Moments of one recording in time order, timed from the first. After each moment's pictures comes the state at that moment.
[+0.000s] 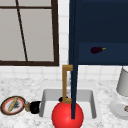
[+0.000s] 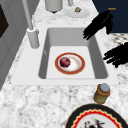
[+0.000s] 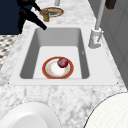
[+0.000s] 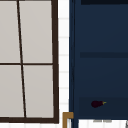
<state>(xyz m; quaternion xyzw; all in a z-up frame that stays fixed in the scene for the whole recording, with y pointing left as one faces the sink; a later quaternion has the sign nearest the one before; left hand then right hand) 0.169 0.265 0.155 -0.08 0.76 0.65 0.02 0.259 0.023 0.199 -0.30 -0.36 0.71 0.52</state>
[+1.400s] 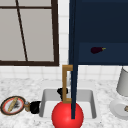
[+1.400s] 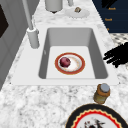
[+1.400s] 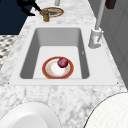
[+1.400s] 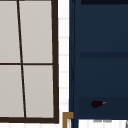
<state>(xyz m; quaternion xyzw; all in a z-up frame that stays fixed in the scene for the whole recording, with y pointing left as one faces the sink) 0.169 0.265 0.155 -0.08 0.76 0.65 0.02 0.194 0.030 0.366 -0.31 -0.37 0.69 0.54</state>
